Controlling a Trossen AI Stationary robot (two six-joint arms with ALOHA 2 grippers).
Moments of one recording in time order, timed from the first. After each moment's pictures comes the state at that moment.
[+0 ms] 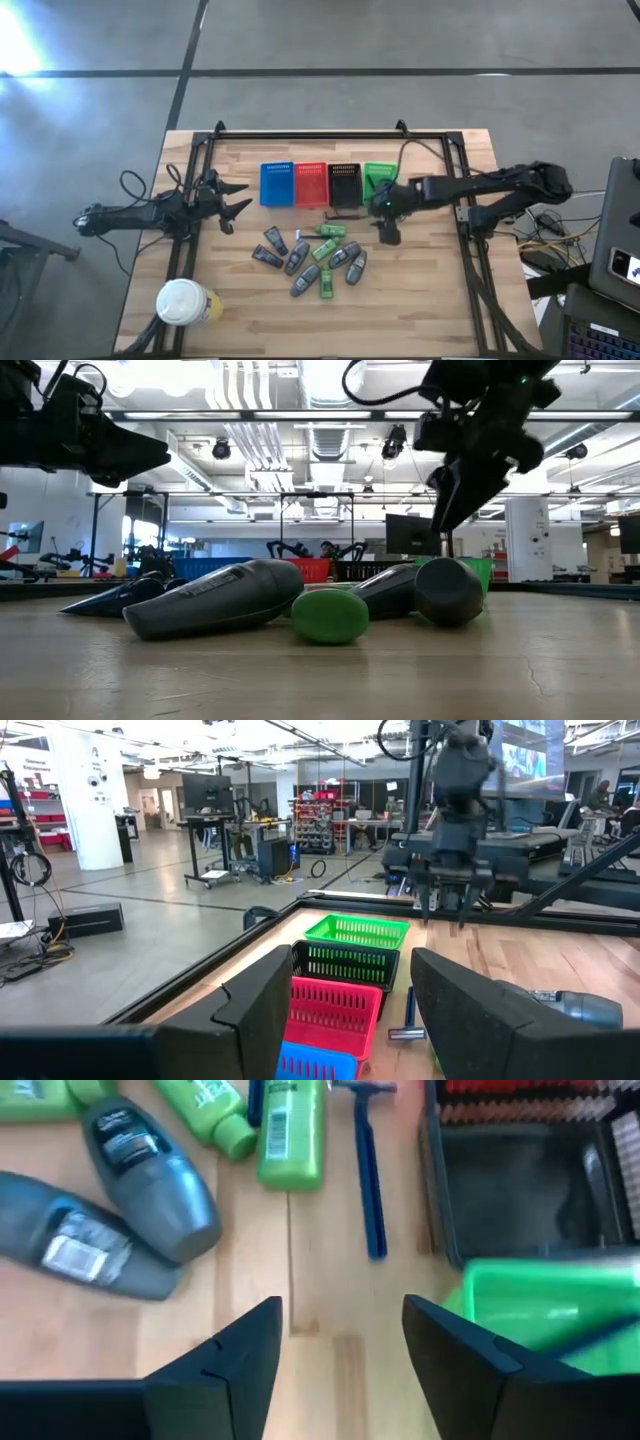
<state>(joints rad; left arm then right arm) 0.00 0.03 0.01 0.06 -0.34 0.03 -0.05 1.38 0.84 -0.49 0.01 -0.01</state>
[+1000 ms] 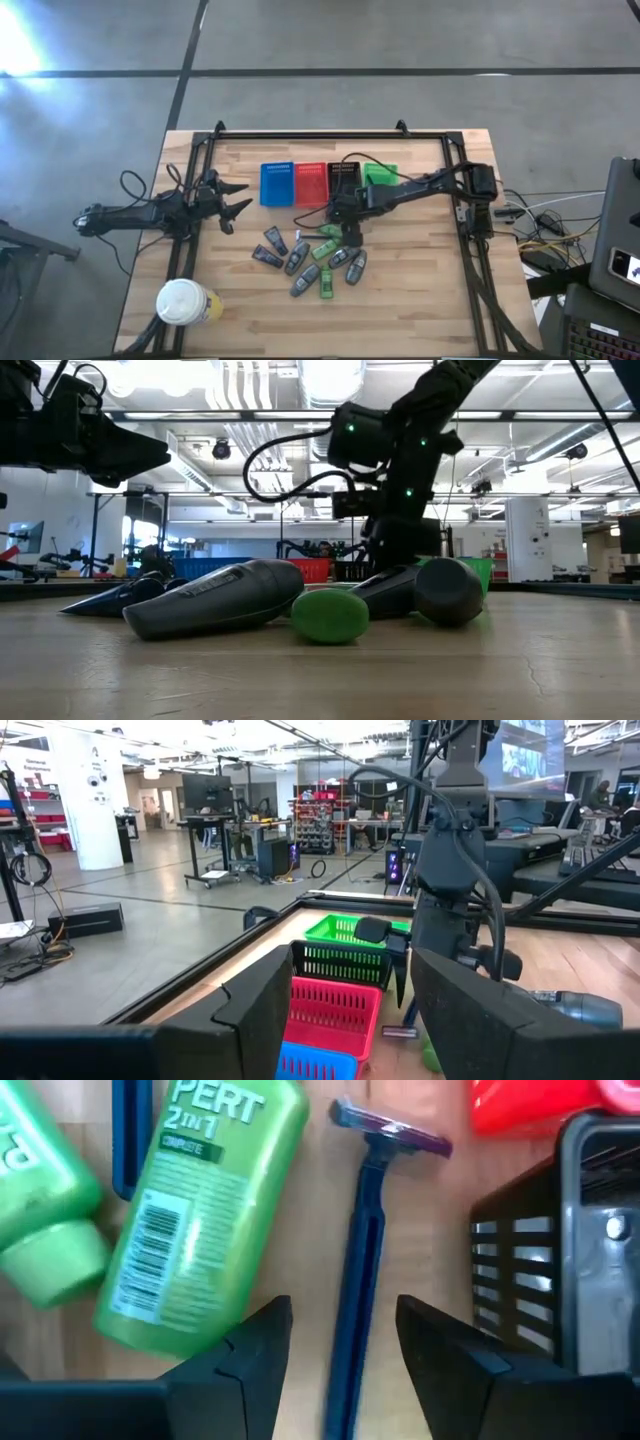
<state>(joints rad) 0.00 0.03 0.01 0.06 -0.34 0.03 -0.05 1.95 1.19 -0.49 0.11 -0.03</state>
